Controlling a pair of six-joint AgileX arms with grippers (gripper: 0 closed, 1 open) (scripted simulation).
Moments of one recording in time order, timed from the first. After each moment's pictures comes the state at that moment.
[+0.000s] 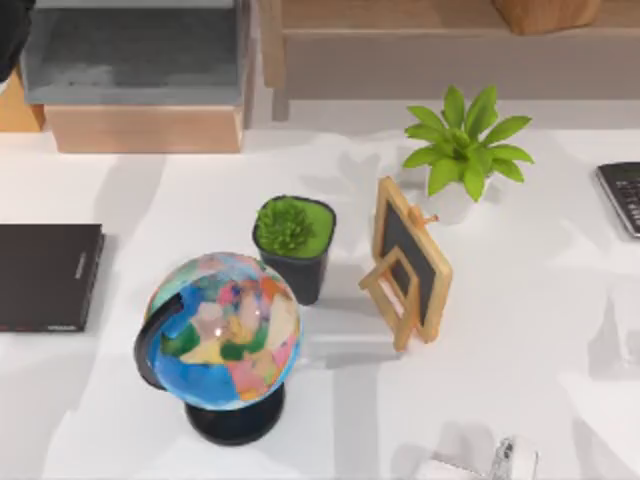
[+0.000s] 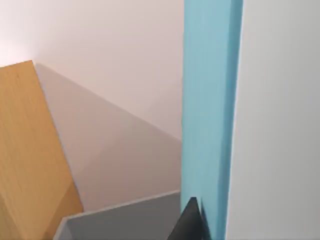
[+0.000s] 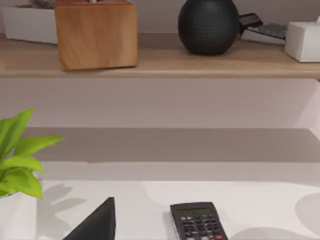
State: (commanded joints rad) left arm -0.18 1.74 1.26 0.63 -0.08 0.28; right arm 0.00 0.00 0.00 0.00 0.00 0.00
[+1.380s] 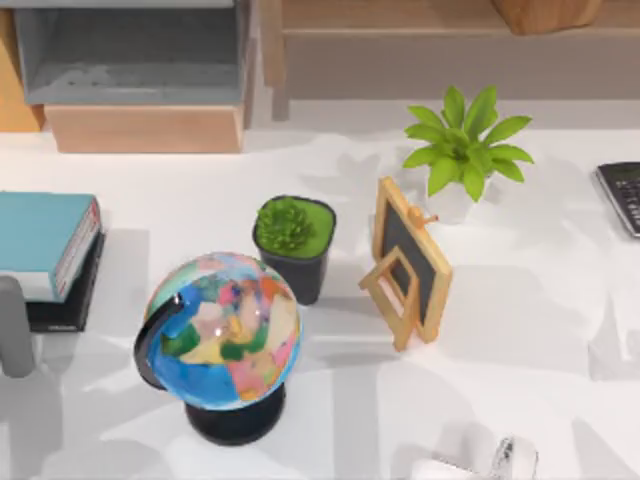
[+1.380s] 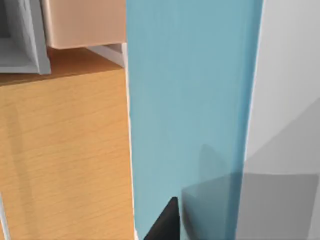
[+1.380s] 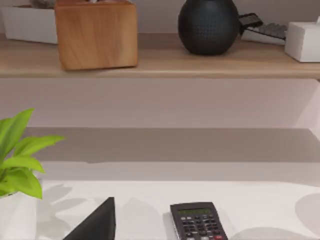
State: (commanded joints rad) left arm 0.27 1.53 0.20 0.80 0.27 1.74; right arm 0.00 0.00 0.00 0.00 0.00 0.00
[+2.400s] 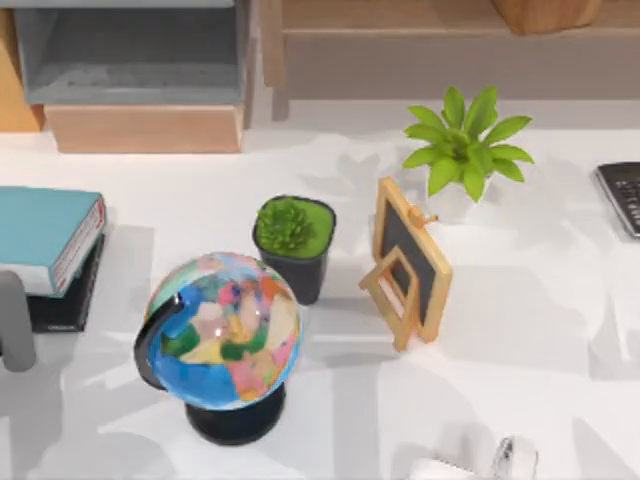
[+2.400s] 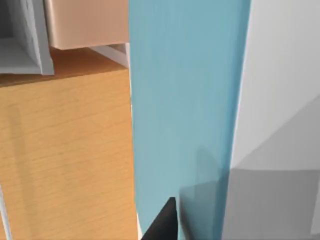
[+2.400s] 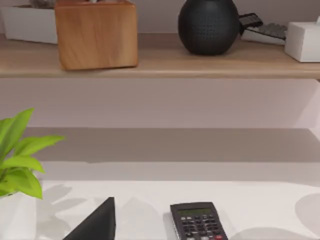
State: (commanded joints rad) left arm 0.27 1.57 0.21 0.82 0.27 1.74; right arm 0.00 0.00 0.00 0.00 0.00 0.00
